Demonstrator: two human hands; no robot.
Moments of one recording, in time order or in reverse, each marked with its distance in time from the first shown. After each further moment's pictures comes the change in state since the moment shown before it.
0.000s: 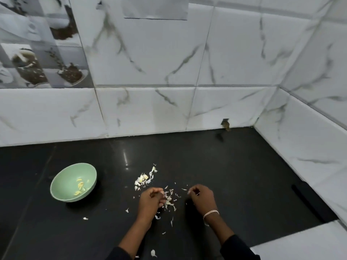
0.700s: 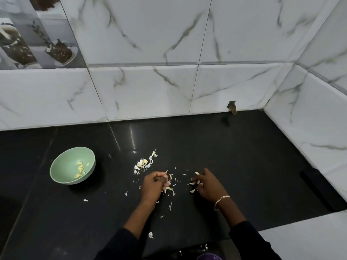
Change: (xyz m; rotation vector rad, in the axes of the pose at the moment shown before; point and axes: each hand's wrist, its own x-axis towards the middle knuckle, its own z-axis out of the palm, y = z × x) left_hand 0.006 -0.003 0.027 0.044 0.043 0.004; right_hand 0.024 0.044 -0.024 -0.422 -0.282 -0.265
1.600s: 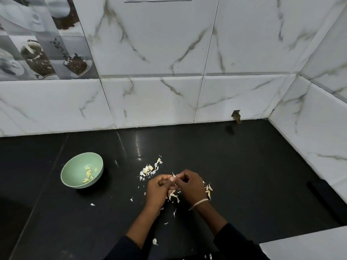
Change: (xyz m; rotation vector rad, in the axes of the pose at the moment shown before) left_hand -0.019 0.020 0.001 -0.112 -0.038 0.086; right_hand 0.006 -0.109 0.005 0.716 0.256 0.075
